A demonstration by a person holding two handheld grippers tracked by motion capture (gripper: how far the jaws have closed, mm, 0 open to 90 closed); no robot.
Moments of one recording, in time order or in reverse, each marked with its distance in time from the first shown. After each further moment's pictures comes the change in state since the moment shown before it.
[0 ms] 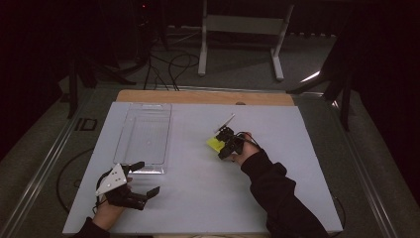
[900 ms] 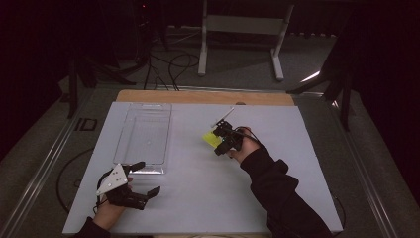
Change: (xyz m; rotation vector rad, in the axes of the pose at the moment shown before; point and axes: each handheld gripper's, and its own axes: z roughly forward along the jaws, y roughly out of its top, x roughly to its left) left arm 0.000 0.000 0.002 0.004 0.001 -0.003; right arm 0.017 0.012 -0.042 -0.055 0.017 -0.029
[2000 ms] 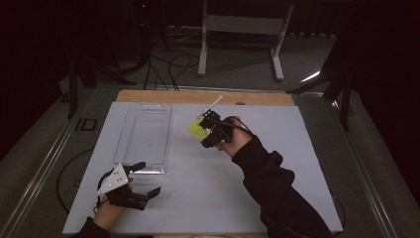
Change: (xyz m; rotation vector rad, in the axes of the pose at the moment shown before) left arm -0.001 0.000 0.001 0.009 -0.004 0.003; right arm 0.036 0.032 -0.044 -0.094 0.013 -0.110
